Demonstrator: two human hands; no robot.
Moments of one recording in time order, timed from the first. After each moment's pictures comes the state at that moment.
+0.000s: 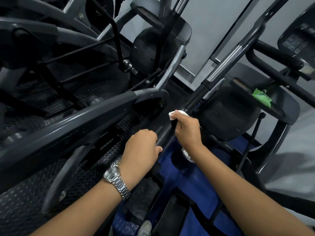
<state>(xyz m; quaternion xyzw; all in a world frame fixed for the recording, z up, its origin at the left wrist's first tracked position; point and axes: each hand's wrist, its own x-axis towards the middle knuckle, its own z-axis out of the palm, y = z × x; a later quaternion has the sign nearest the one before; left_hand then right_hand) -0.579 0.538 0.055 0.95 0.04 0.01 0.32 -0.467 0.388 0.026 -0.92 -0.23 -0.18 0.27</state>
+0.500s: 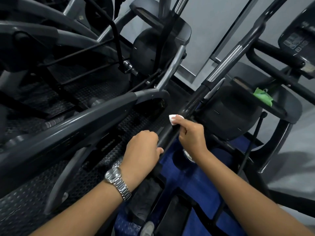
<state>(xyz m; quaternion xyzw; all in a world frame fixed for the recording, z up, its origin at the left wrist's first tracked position) -0.579 0.539 0.056 0.95 0.04 0.01 0.32 -0.479 0.374 0.022 -0.90 -0.25 -0.18 0.29</state>
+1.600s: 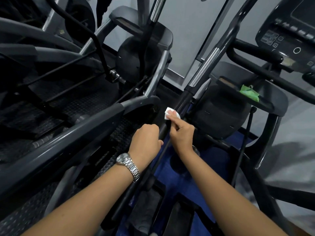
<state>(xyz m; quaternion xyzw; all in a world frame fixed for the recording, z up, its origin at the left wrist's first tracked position) -0.502 0.508 0.055 0.95 -0.02 0.04 0.30 -0.446 0.378 0.020 -0.86 -0.08 -0.24 0.45</state>
